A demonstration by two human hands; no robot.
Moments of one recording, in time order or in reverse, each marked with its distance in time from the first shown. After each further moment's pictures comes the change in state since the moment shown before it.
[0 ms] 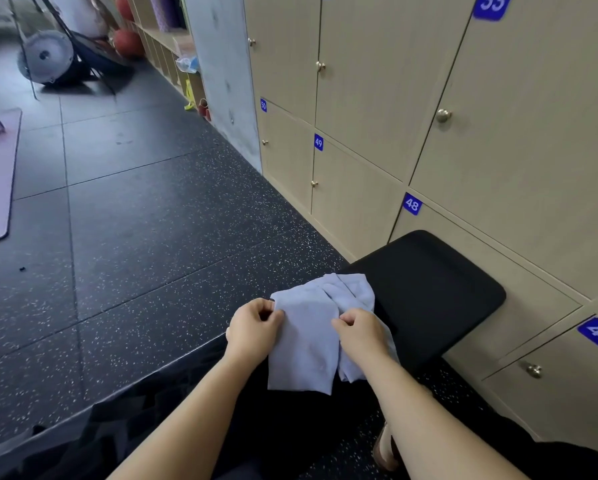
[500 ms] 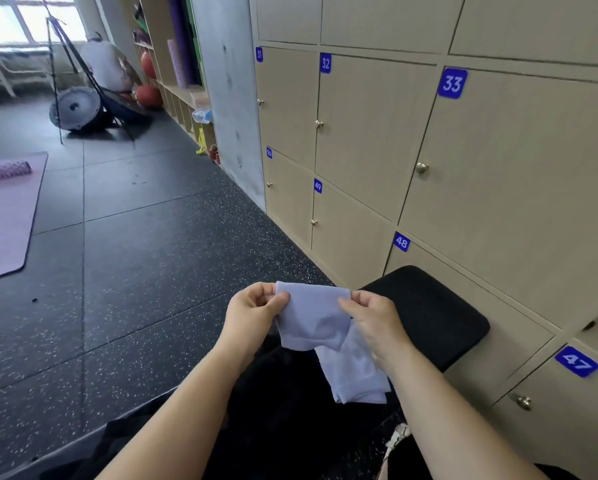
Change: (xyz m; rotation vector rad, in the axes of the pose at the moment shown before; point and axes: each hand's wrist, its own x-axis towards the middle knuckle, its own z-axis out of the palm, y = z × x) left_hand -0.039 0.077 -0.049 -0.475 -0.069 0.203; right_hand -0.036 -0.048 -0.070 0.701 -0.087 -0.207
